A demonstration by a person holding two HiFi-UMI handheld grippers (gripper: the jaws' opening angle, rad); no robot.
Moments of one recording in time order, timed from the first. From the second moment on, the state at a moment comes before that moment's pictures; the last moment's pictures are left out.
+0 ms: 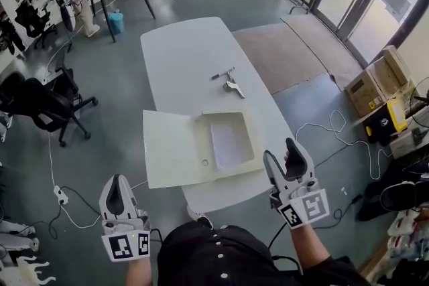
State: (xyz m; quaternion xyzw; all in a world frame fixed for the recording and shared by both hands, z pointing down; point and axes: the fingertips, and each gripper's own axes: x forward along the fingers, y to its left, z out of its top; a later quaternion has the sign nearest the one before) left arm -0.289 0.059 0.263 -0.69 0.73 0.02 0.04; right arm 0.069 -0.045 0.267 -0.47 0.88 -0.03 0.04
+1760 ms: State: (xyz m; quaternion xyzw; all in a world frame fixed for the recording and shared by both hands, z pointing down) left arm -0.379 0.123 0.394 -0.53 0.84 -0.12 -0.11; right arm -0.332 -0.061 0.559 -0.39 0.85 -0.13 -0.33
